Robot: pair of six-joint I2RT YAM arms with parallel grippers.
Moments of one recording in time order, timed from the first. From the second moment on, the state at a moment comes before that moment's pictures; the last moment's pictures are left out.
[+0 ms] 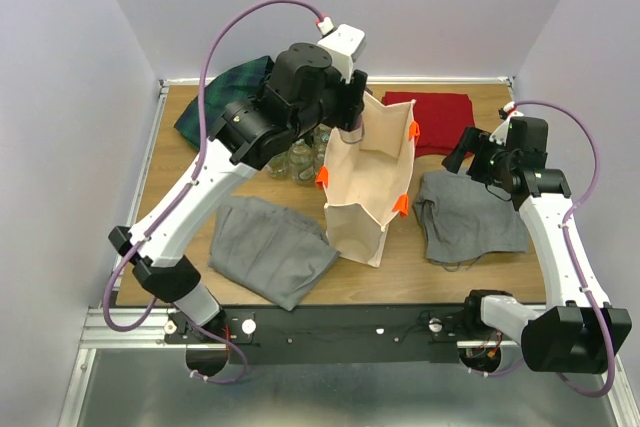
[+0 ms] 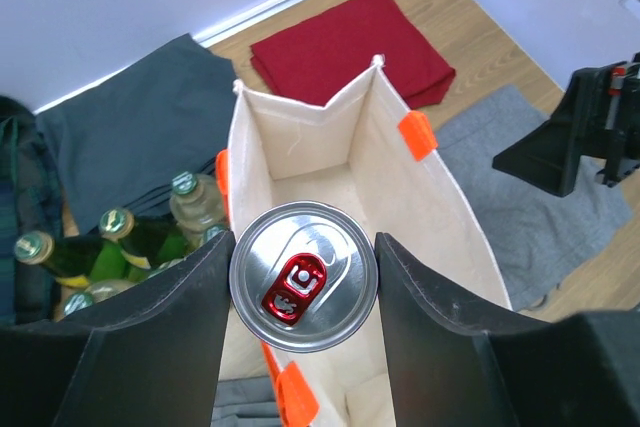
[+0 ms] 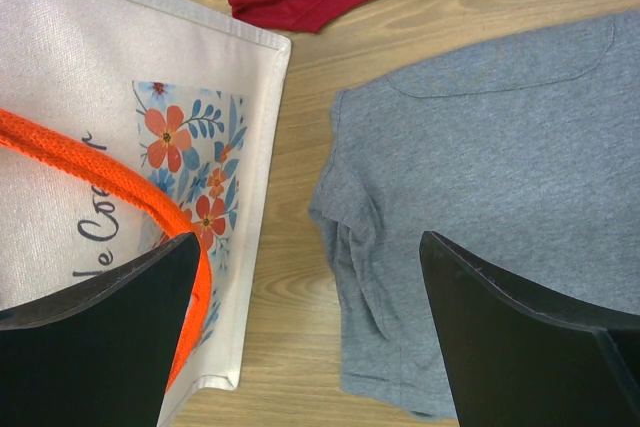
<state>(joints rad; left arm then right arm) -0.84 1.62 2.11 -0.82 -0.18 -0.15 -0.06 1.10 1.03 -0.62 -0.20 0.29</state>
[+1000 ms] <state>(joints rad) -0.76 1.28 1.69 -0.67 -0.44 -0.10 -0.06 1.11 1.03 -0.62 -0.20 0.29</state>
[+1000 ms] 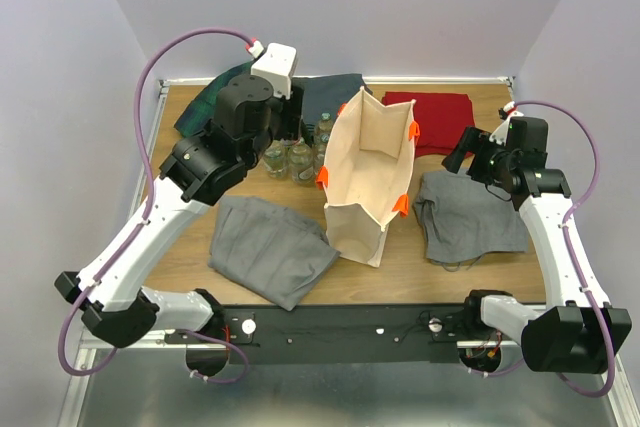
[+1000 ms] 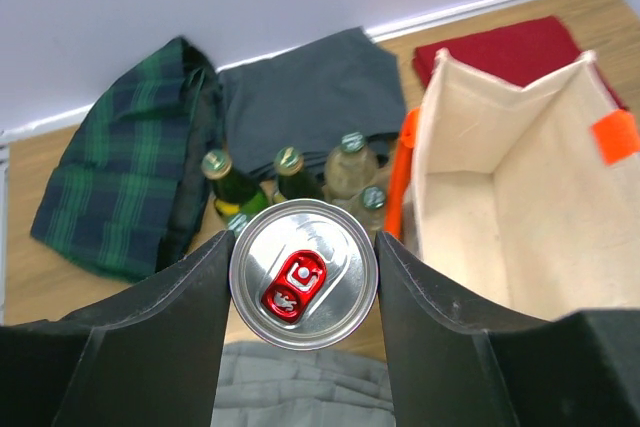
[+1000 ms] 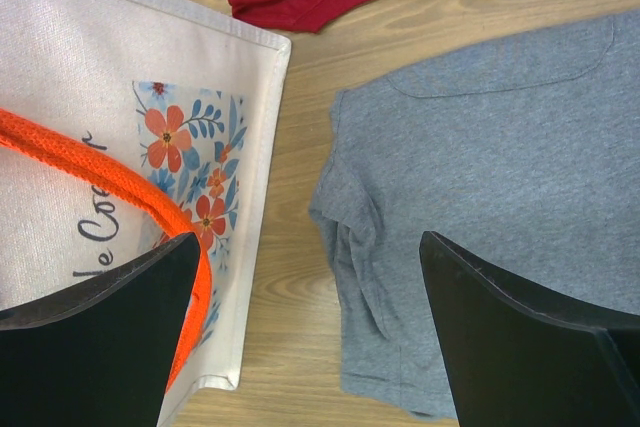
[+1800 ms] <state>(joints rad) -0.65 1.16 1.24 -0.55 -0.41 -0.22 -0.06 1.11 1.03 -0.62 -0.20 0.29</state>
